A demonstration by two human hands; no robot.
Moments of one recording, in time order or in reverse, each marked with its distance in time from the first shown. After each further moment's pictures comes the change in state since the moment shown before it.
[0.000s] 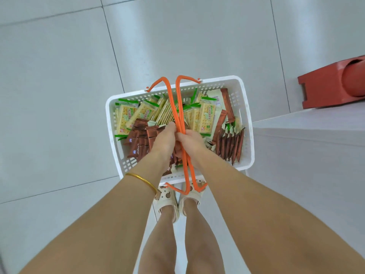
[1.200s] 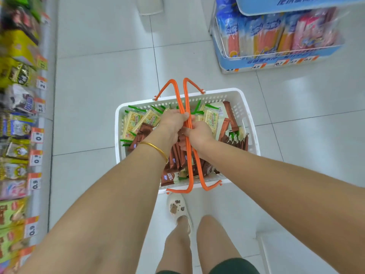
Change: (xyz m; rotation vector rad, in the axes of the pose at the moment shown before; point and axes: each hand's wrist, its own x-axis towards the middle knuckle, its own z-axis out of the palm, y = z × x) left_hand -0.079 0.564 -0.192 -0.135 0.003 0.361; right_hand -0.090 -0.550 0.207 -0.231 0.008 -0.388
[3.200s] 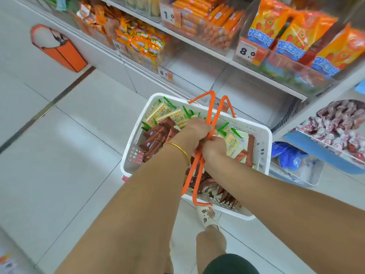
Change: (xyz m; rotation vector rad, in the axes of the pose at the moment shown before) left_hand 0.812 1.025 0.058 0.983 -0.692 0.143; right_hand 0.883 -0.929 0.039 0.855 0.897 0.265
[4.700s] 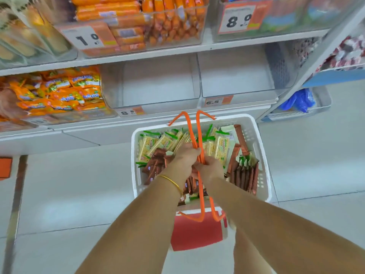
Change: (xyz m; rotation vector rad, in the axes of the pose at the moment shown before) left_hand 0.262 -0.019 -0.105 0.336 -0.346 -0.139; right_hand 0.170 -0.006 0.196 0.301 0.282 0.177
